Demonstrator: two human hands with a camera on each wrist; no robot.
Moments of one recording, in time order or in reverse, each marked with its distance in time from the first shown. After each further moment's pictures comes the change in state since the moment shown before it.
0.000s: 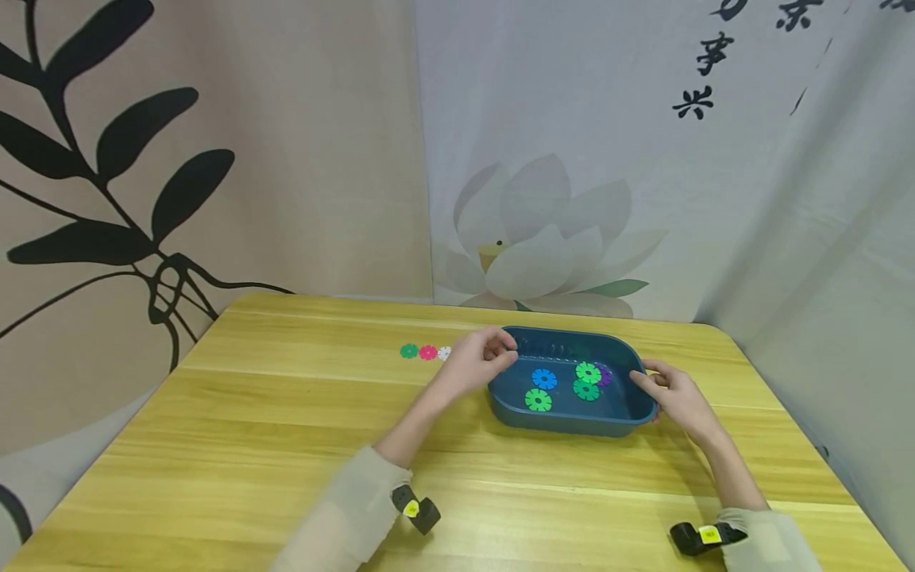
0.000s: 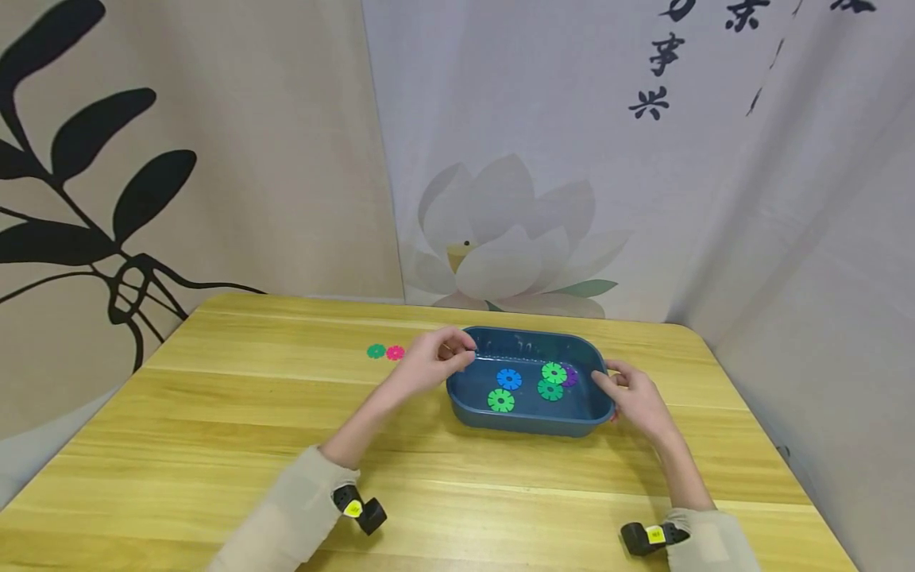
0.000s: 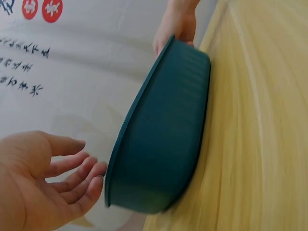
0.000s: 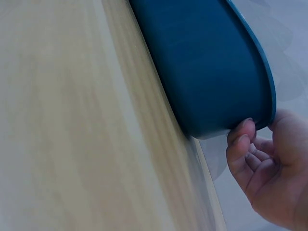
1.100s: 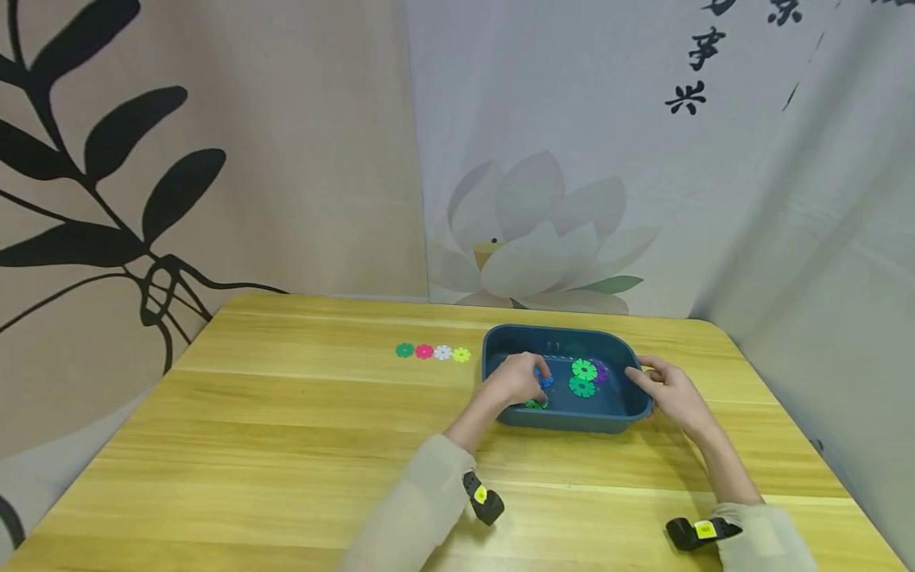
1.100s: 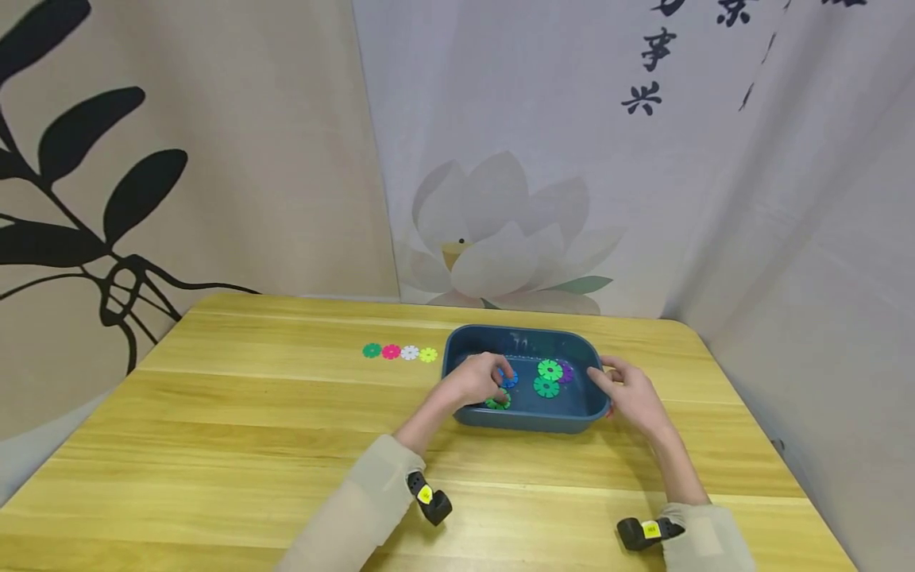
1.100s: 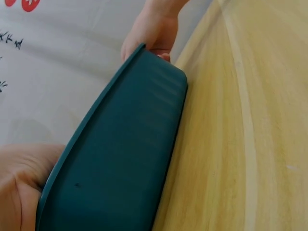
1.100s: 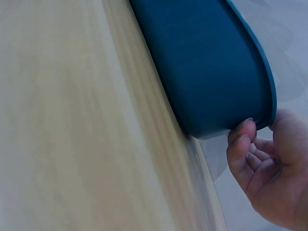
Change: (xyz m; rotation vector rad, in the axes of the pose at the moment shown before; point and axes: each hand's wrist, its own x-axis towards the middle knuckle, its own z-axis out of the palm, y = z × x) left_hand 0.032 0.009 0.073 0.209 -0.266 -0.317; right_hand 0.000 -0.001 0.000 -0.022 0.007 -0.007
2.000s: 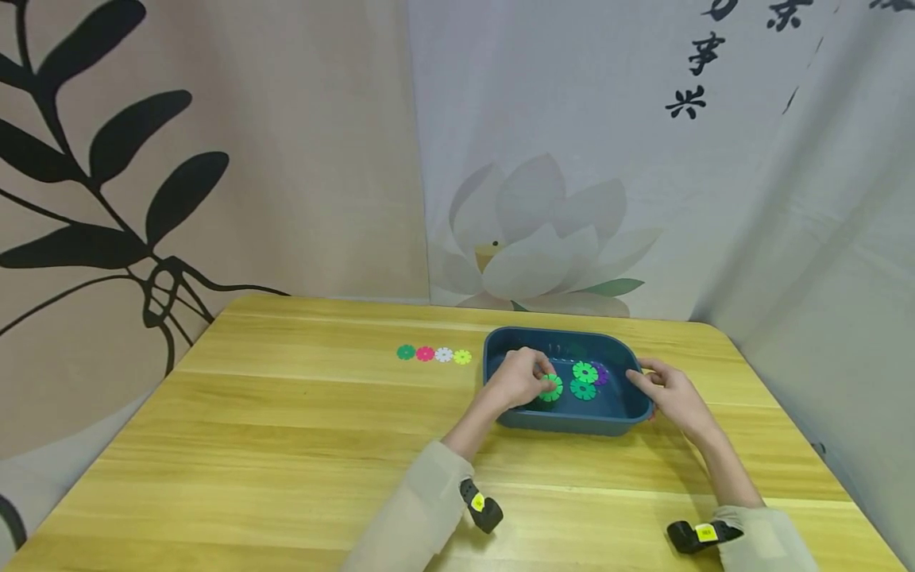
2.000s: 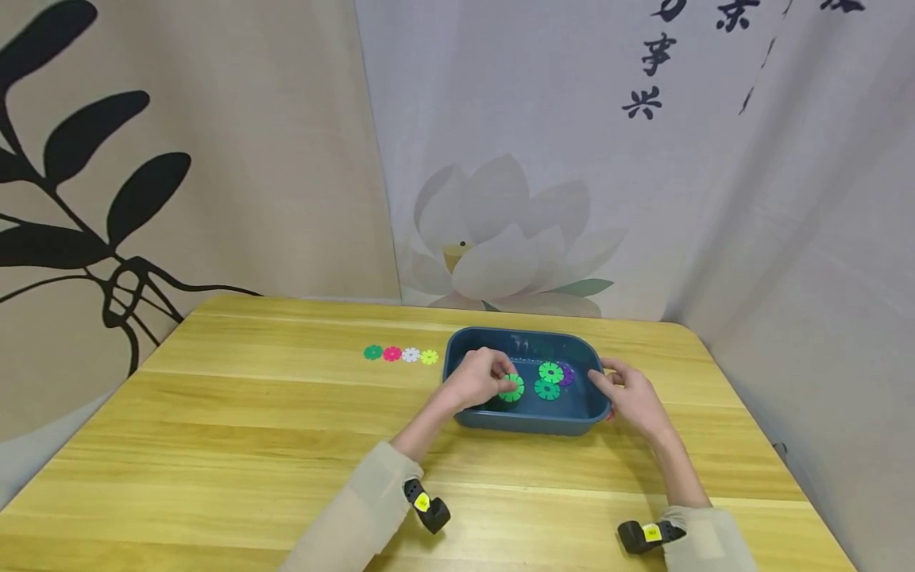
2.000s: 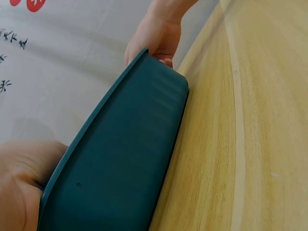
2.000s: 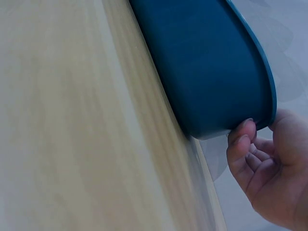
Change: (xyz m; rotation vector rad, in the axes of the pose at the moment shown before) left_hand -0.002 -0.004 0.000 -0.104 0.107 0.165; right_hand 0.000 0.000 0.001 0.003 0.006 -0.006
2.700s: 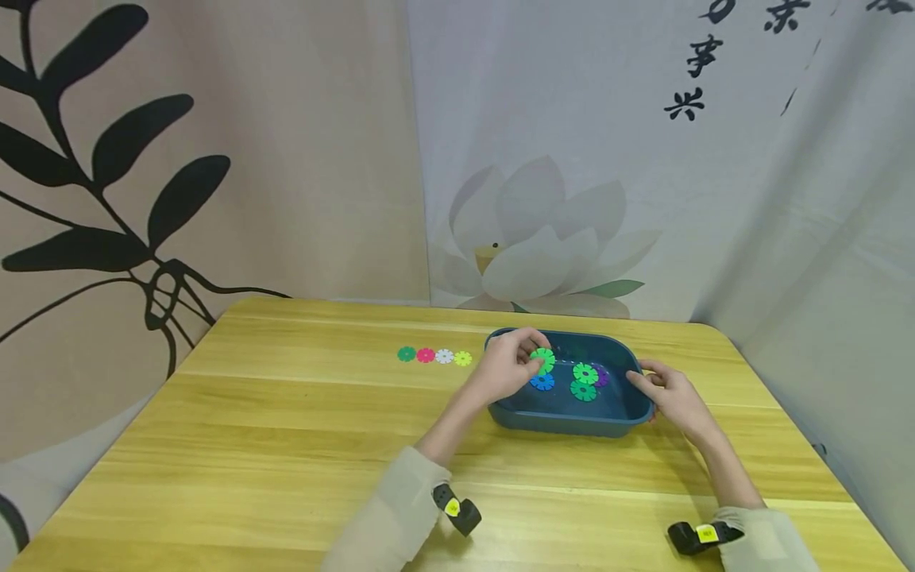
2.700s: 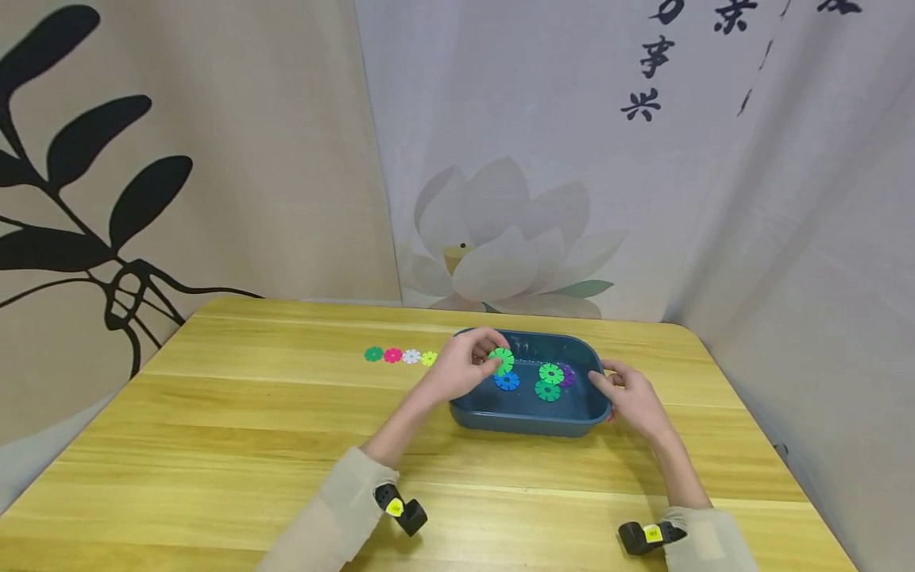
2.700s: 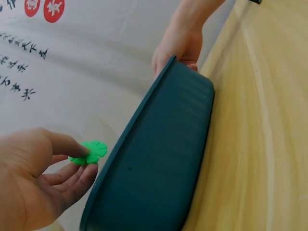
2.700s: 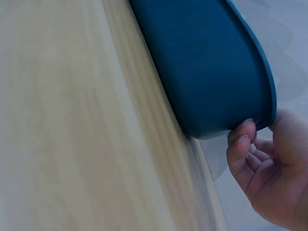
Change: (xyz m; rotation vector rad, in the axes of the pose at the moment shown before) left_hand -0.014 0.003 -0.029 -0.110 0.157 0.270; right_hand 0.000 0.000 0.000 -0.026 0.008 0.011
